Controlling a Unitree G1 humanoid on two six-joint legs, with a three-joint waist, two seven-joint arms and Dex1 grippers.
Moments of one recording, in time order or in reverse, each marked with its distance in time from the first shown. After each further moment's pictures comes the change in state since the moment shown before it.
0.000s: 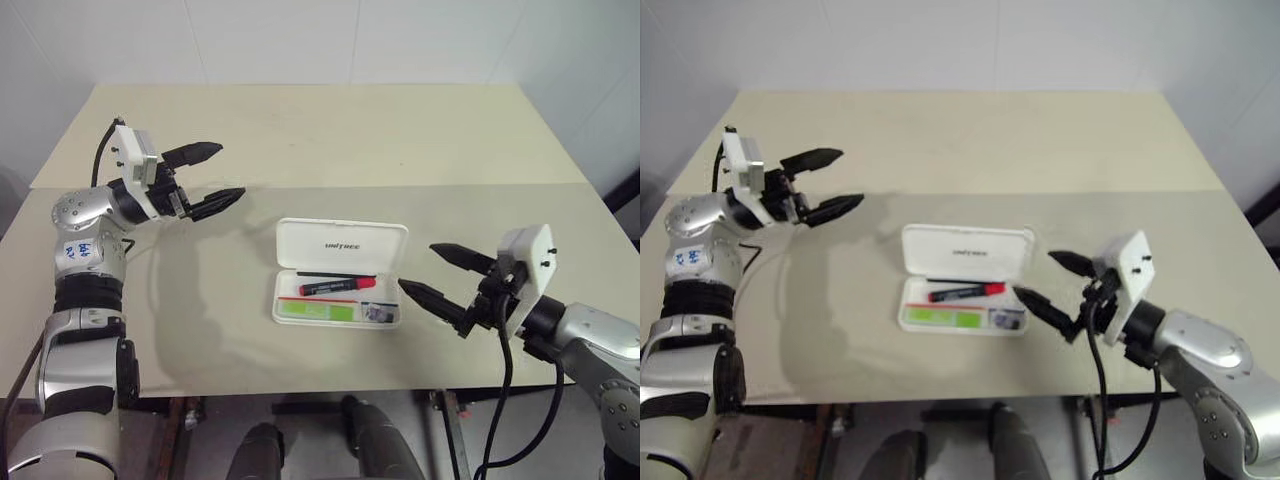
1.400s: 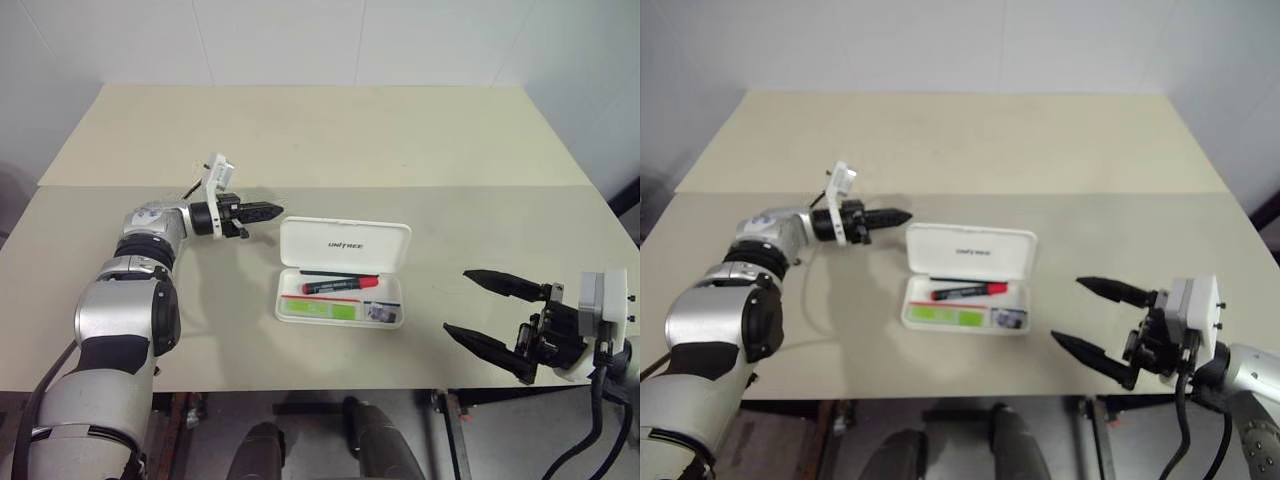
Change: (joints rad) left arm -0.321 -0.152 -0.041 0.525 0.233 0.573 -0.048; right arm 0.309 -0.120 -0.131 0.131 0.074 -0.438 0.401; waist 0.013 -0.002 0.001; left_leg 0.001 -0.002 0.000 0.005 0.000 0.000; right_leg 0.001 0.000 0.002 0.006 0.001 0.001
